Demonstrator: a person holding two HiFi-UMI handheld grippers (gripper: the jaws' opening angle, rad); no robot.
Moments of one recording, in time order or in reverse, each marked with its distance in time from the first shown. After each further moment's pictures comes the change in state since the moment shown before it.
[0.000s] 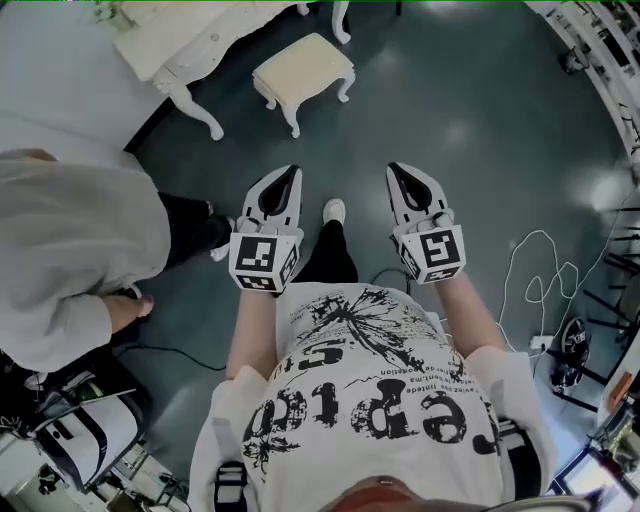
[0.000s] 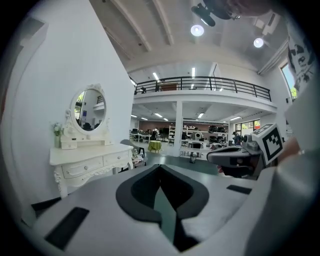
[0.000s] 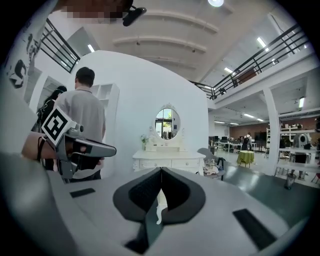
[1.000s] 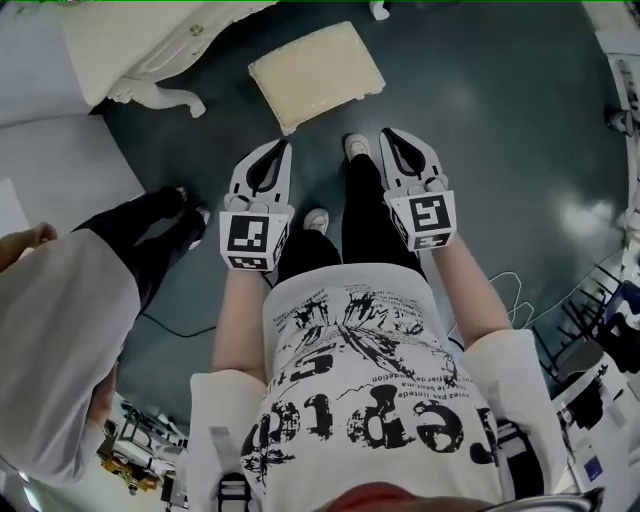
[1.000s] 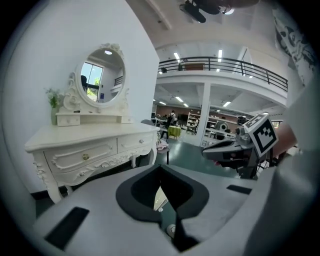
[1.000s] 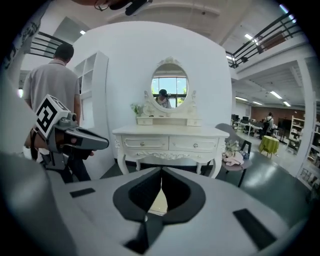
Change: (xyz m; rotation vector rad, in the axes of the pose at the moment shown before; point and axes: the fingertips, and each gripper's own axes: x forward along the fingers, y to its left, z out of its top) left arm 0.310 0.251 -0.068 -0.130 0.174 0.174; right arm 0.417 -0.151 -0.080 -0.055 0.275 0.207
